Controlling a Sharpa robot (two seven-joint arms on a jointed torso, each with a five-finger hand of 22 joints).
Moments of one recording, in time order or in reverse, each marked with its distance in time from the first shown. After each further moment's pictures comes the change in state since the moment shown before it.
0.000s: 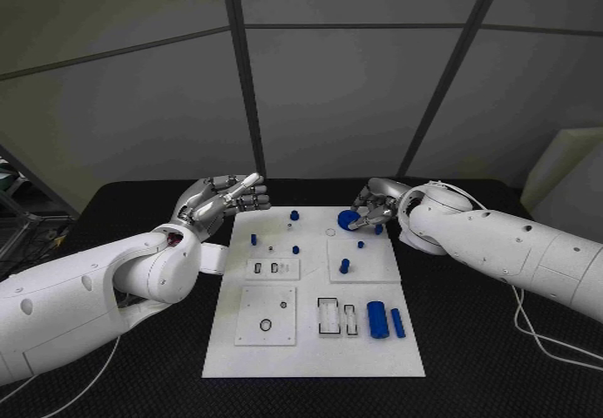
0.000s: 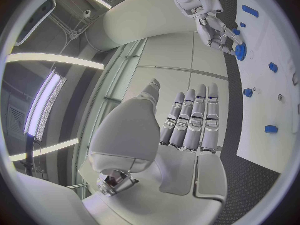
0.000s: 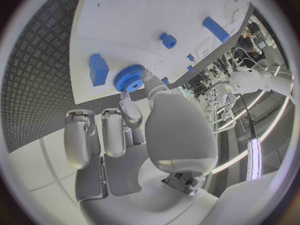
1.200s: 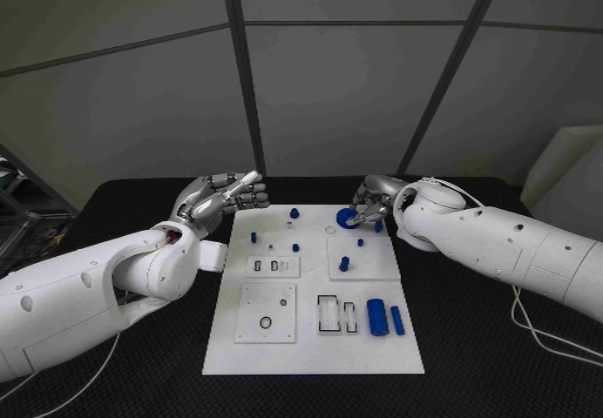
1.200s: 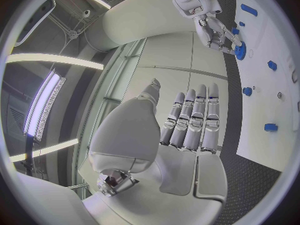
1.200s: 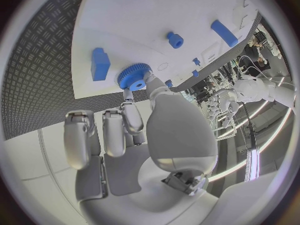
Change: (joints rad) left arm 0.000 0.001 0.000 -0.008 0.000 0.003 -0.006; left_hand 0.000 0.000 0.000 -0.006 0.000 0.000 0.000 0.000 -0.001 0.000 0.000 -0.005 0.000 0.000 0.000 -0.005 -0.001 0.000 0.004 0.004 0.000 -0.002; right arm 0.002 0.020 0.002 0.003 -0.097 -0.002 -0.058; right_hand -0.035 0.011 -0.010 0.015 0.015 0.058 -0.013 0.015 0.021 0.022 -0.008 0.076 0.082 0.000 0.000 0.023 0.009 -0.016 0.000 0.000 0.015 0.000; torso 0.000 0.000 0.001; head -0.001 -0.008
